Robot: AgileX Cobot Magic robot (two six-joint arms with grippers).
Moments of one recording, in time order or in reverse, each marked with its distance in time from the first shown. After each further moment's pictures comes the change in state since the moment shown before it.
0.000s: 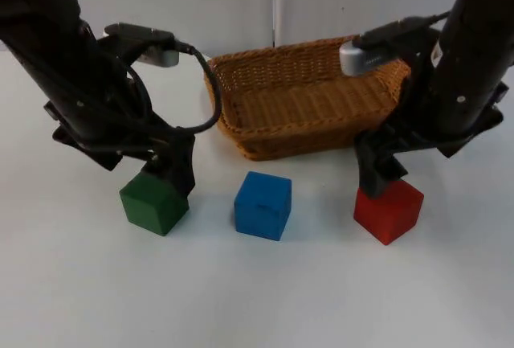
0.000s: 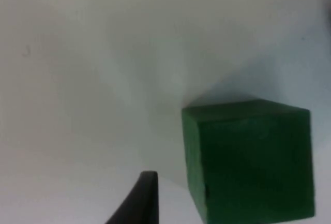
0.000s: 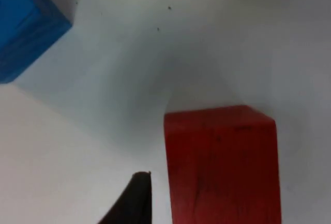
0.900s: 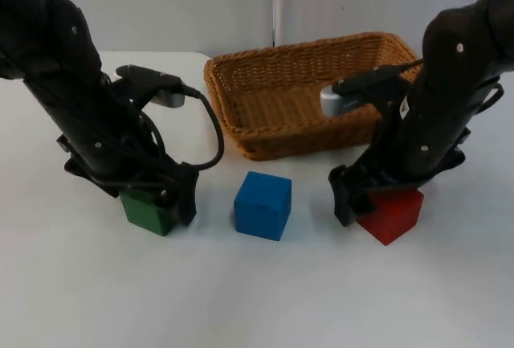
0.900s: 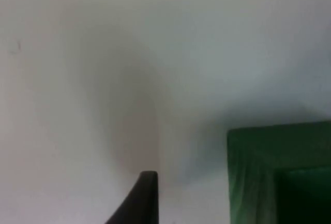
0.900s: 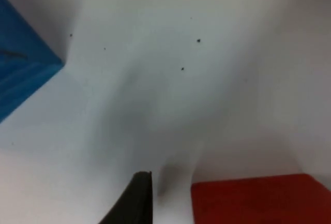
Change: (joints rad) right arm 0.000 0.152 0.000 0.046 -0.186 -0.018; left arm 0.000 0.138 -0.002 0.009 -0.130 -0.001
